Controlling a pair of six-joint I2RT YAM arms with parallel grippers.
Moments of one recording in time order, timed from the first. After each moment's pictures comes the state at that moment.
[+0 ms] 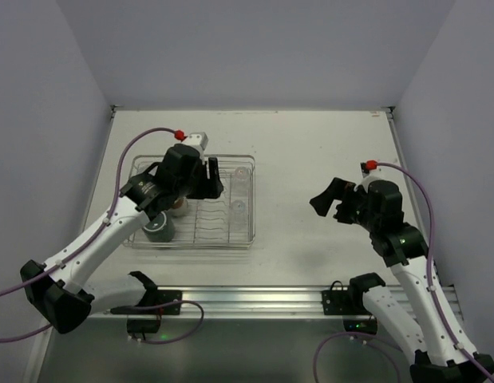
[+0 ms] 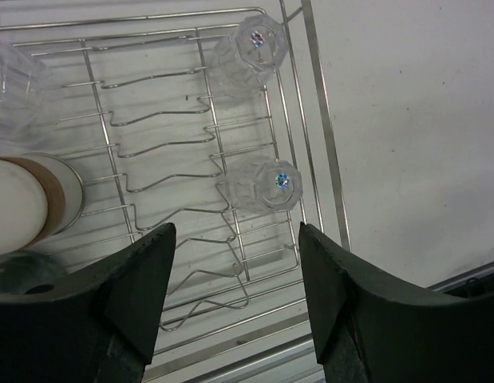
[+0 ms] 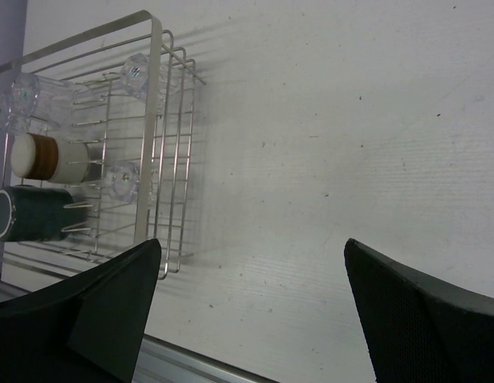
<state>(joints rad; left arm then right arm) -0.62 1.16 1.17 -0.72 -0.12 -0.51 0.25 0.68 0.78 -0.65 -0.15 0.54</state>
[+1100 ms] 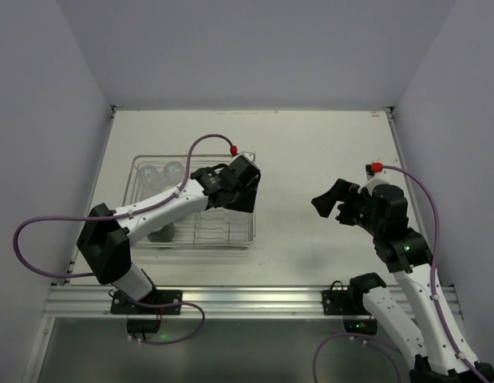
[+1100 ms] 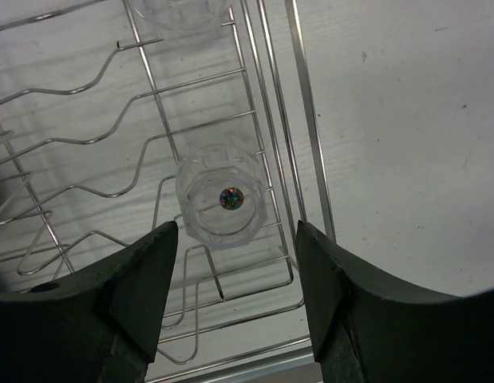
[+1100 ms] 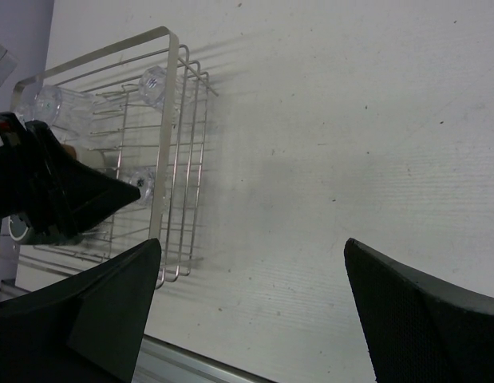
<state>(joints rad) -0.86 1.59 1.29 -0.75 -0.25 -0.59 0.25 0.63 0.79 -0.66 -0.14 0.56</state>
